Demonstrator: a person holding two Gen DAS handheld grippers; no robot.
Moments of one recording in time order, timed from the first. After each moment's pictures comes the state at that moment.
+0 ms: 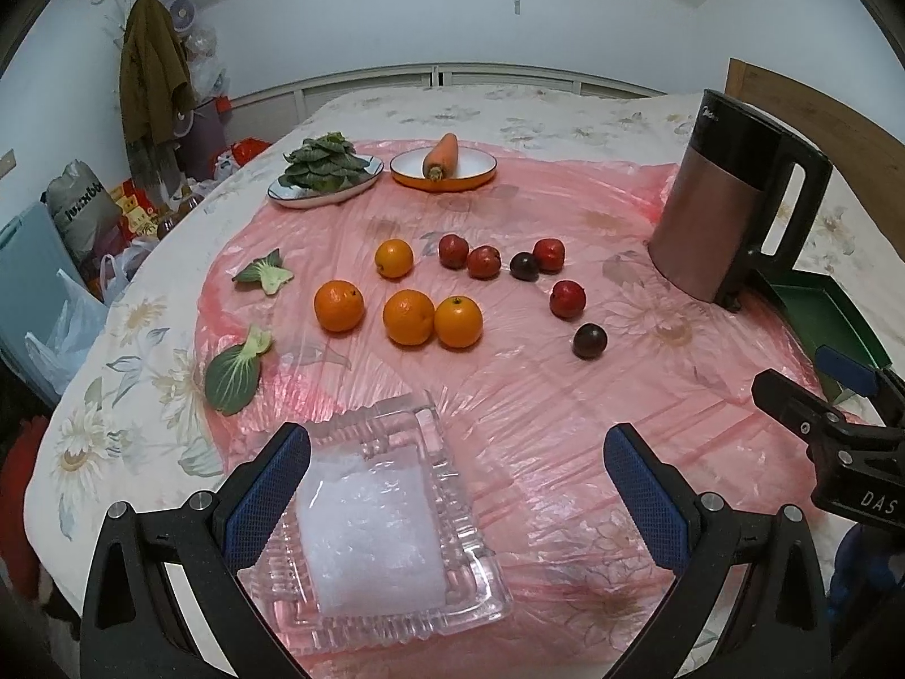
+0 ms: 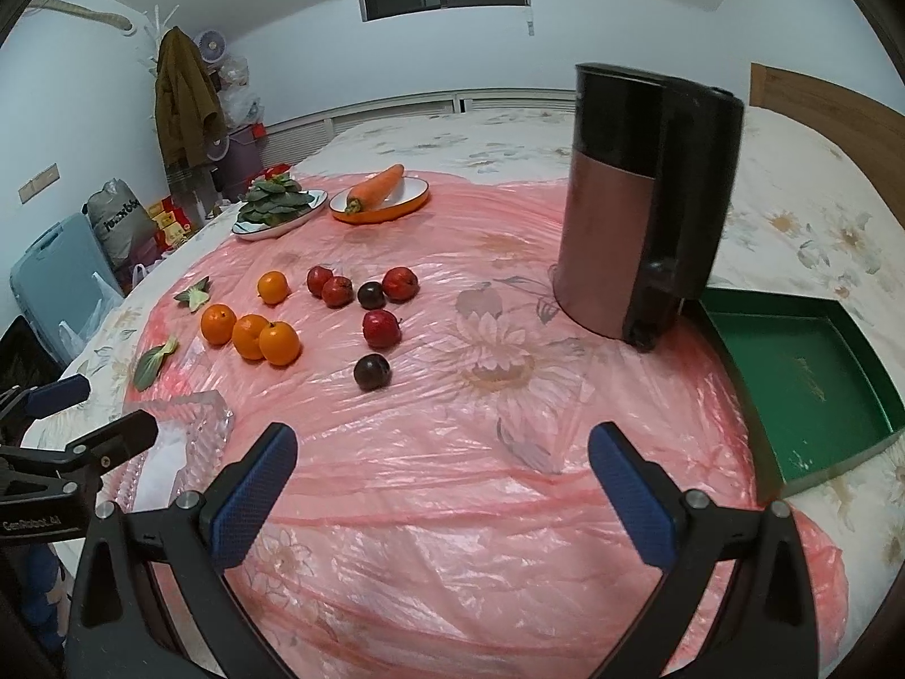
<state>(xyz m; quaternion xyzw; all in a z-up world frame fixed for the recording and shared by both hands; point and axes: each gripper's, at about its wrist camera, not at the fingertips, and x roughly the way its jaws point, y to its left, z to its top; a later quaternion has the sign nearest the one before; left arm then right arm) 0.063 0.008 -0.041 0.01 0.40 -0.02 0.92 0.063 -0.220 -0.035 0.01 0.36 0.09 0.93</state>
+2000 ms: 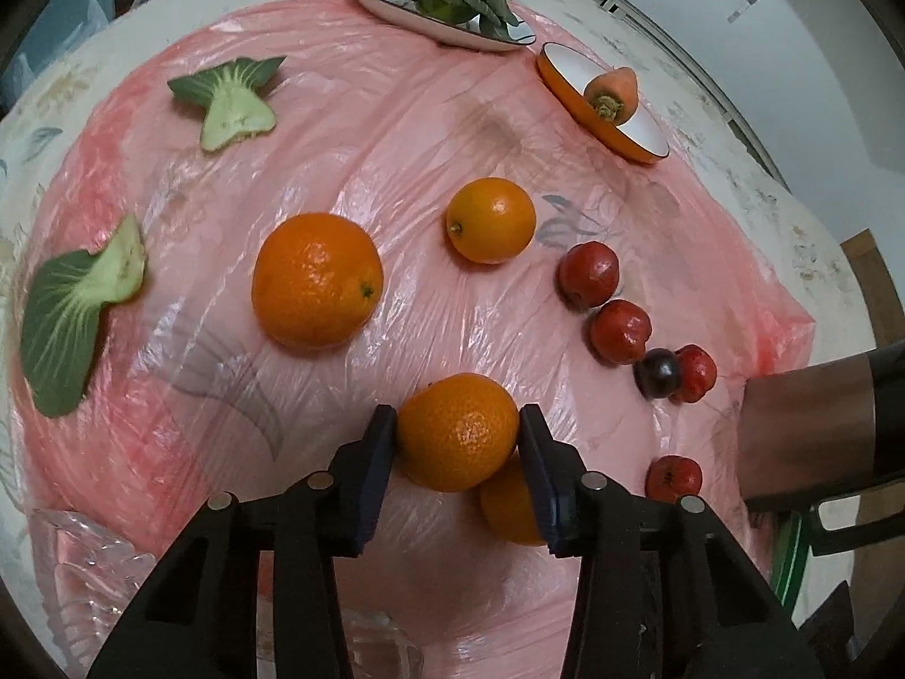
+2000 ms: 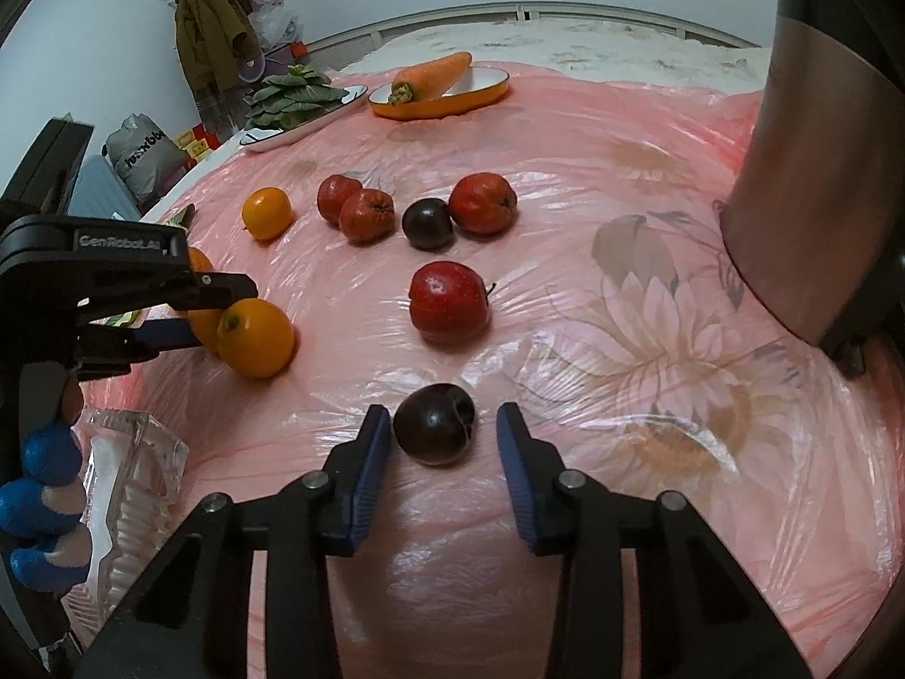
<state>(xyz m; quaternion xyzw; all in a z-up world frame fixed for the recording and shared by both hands) 0.233 0.079 -0.139 -0.28 0.52 0.05 0.80 0.186 -0.157 -0.128 0.01 0.46 0.17 0.87</state>
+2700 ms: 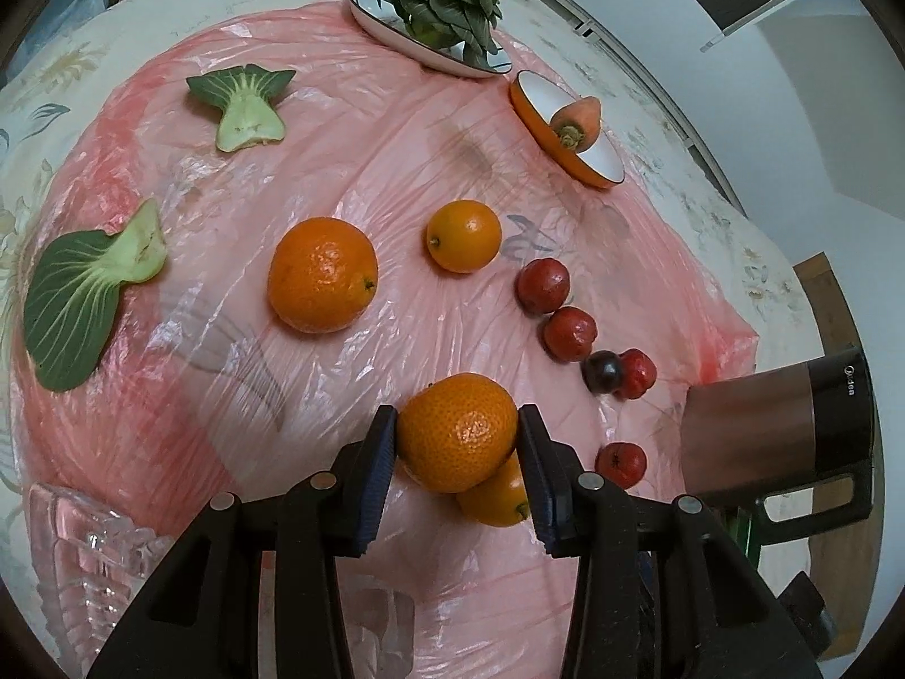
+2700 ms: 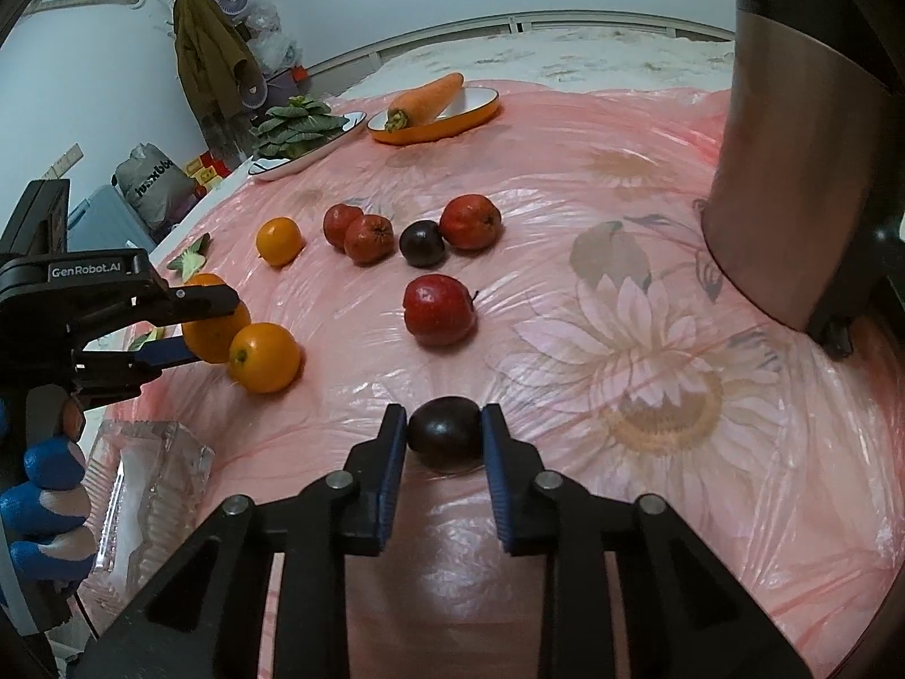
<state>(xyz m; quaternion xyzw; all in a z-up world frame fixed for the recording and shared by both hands) 0.210 0.092 -0.119 -0.33 0.48 0.00 0.81 0.173 -0.174 -0.115 0.05 0.44 0.18 0.88</state>
